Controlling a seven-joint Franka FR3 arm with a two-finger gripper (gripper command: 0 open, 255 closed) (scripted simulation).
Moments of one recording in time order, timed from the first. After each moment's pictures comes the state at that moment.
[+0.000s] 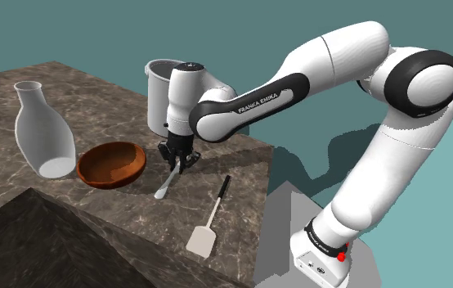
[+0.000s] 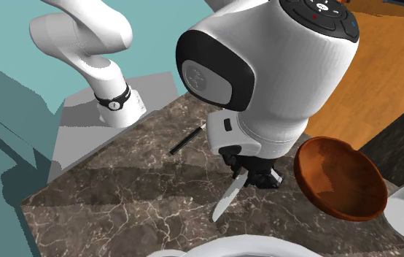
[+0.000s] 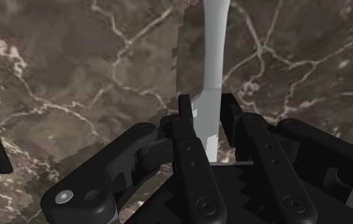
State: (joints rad) arm -0.13 0.18 0.72 -2.14 -0.14 2.25 1.67
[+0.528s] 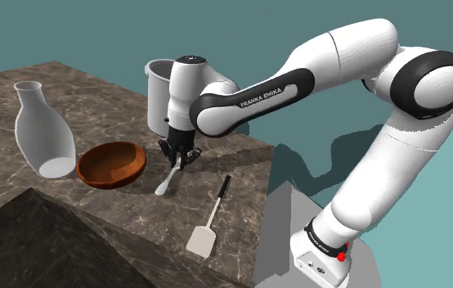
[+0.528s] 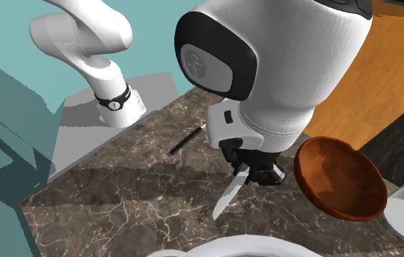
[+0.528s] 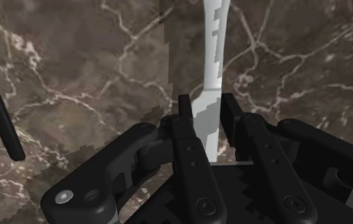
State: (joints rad) arm -0.14 0.15 0.73 -2.13 -0.11 2.21 1.65
